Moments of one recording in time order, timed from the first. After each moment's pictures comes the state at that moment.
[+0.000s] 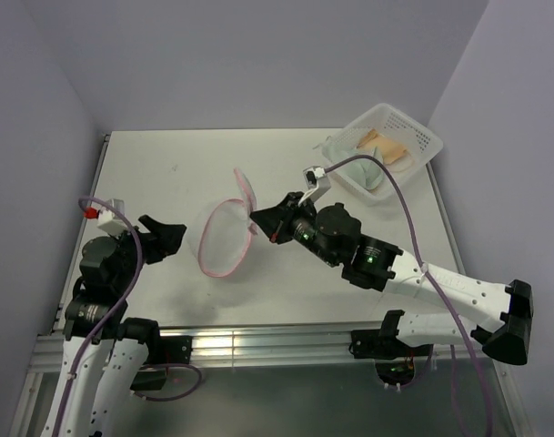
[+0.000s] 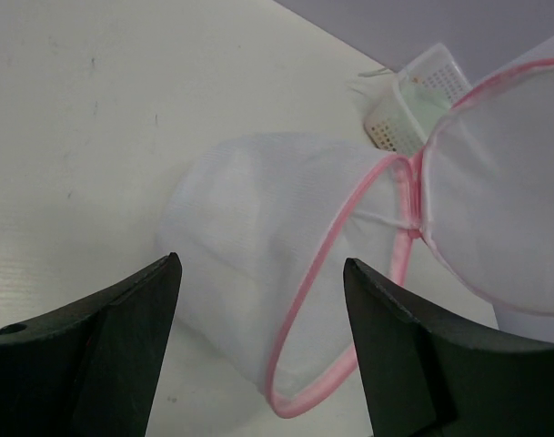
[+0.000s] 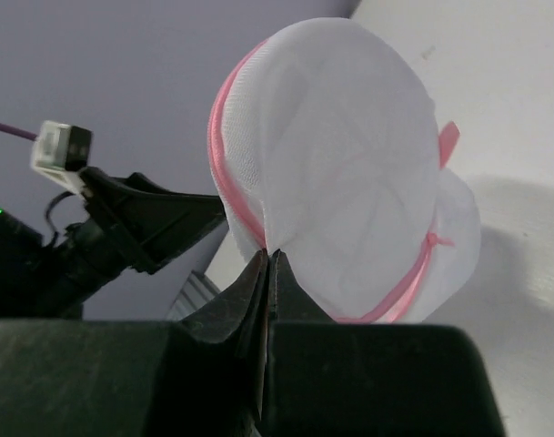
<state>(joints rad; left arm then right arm) -0.15 0.38 0.65 -0.49 0.13 -0.63 1.08 1.08 0.99 0.01 0.29 0.73</state>
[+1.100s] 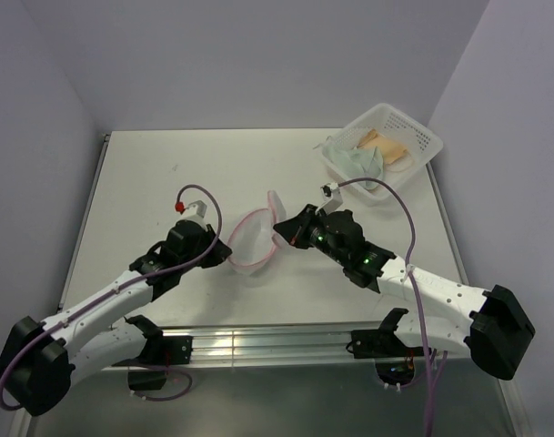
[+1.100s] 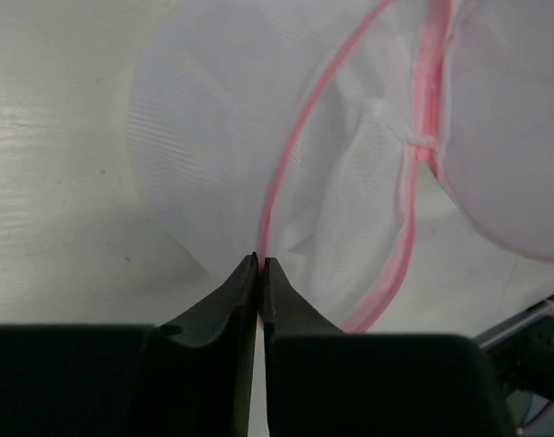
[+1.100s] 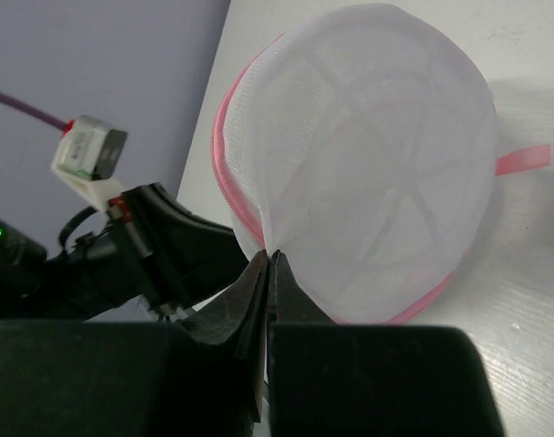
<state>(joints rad) -0.63 0.95 0.51 -0.15 -0.03 -0.78 0.80 1.07 0.59 0.22 0.08 0.91</state>
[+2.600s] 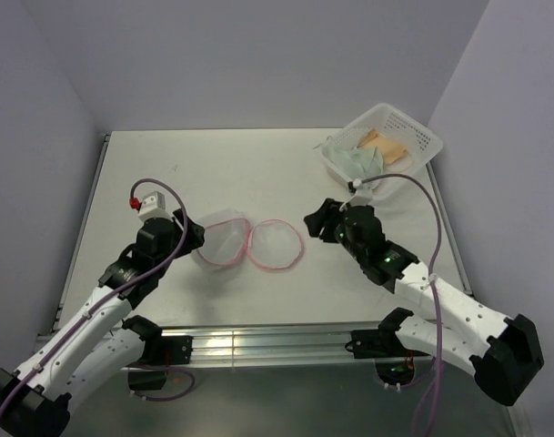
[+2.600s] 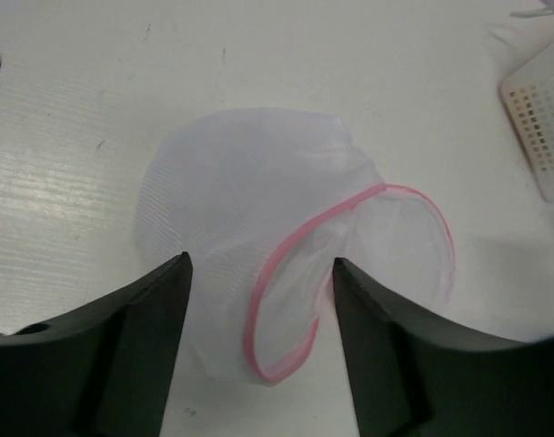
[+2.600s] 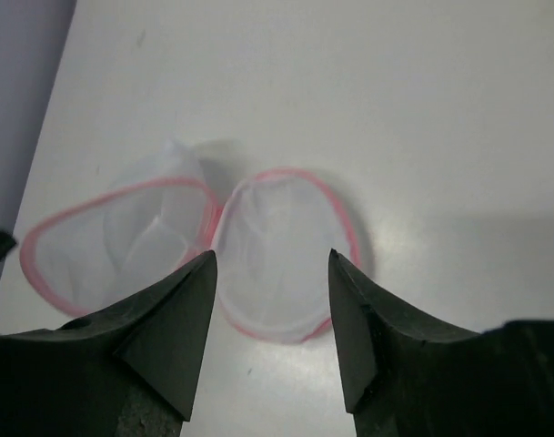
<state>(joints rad) -0.50 0.75 0.58 -0.35 -0.32 -0.74 0.67 0.93 0.59 -0.06 0.22 0.67</state>
